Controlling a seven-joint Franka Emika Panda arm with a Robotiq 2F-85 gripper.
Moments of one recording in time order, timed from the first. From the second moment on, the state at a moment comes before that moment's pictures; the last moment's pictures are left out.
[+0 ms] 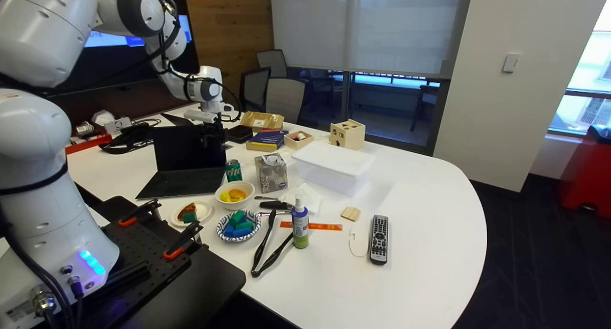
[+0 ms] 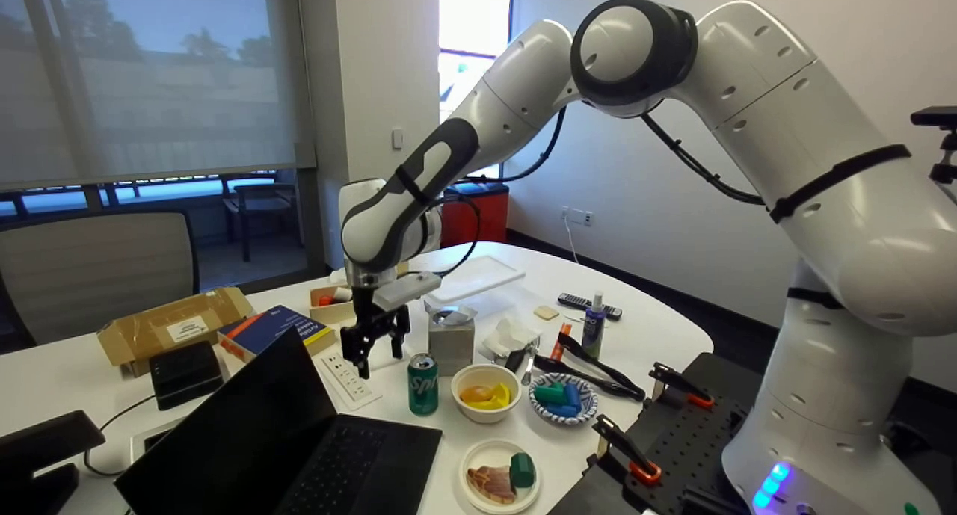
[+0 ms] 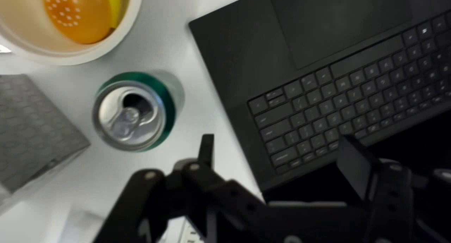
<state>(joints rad) 0.23 0.77 0.18 -1.71 -0.04 2.35 0.14</state>
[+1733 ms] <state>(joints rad) 0.22 1.09 0.25 -1.52 -0.11 2.58 -0.29</state>
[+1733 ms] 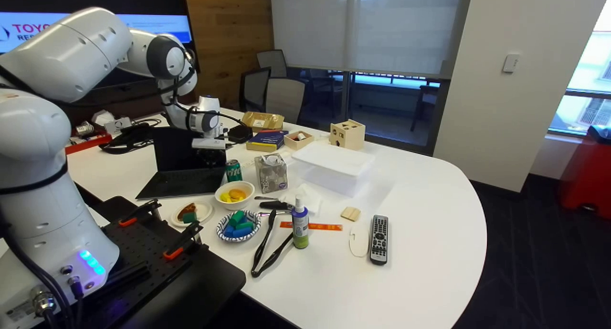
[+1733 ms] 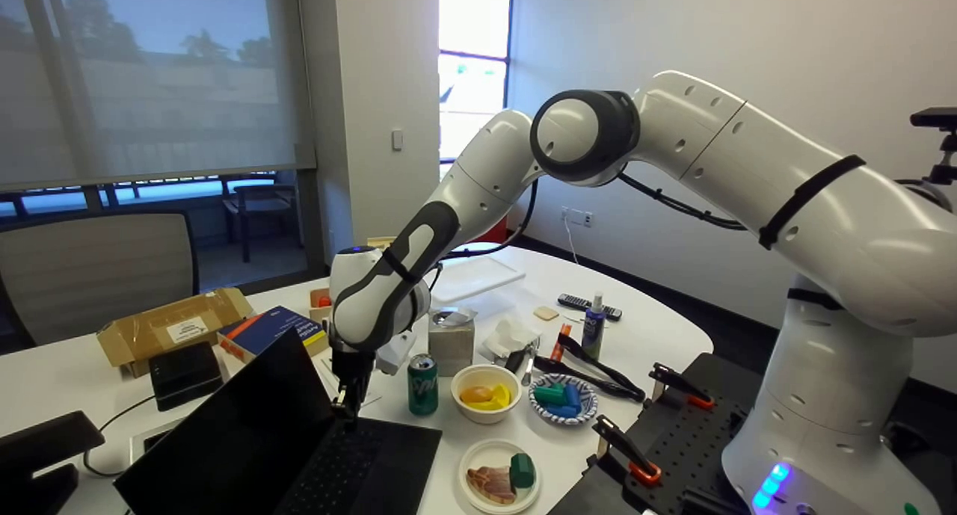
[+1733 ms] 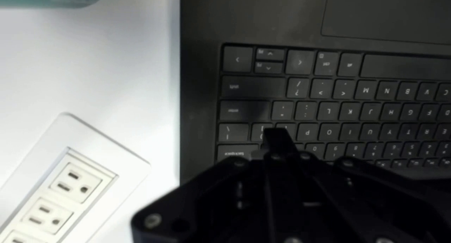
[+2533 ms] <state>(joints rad) 0.27 1.22 0.22 -1.32 -0.15 2.58 -0.29</state>
